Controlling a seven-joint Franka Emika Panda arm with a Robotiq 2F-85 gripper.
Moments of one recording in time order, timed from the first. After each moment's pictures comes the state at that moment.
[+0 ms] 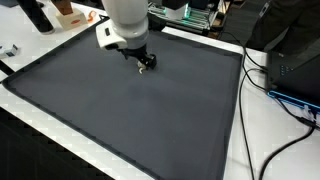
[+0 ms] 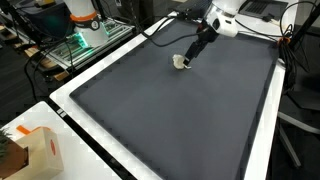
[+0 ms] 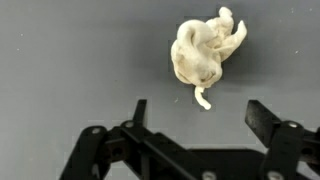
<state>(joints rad) 0.21 0.62 -0.04 -1.66 -0.18 1.96 0.27</state>
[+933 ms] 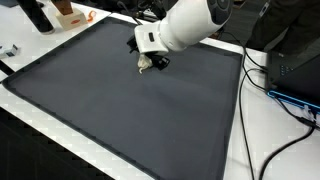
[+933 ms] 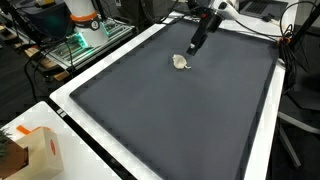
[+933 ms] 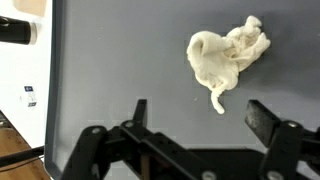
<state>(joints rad) 0.41 0.65 -0.06 -1.65 -0.57 1.81 0.55</state>
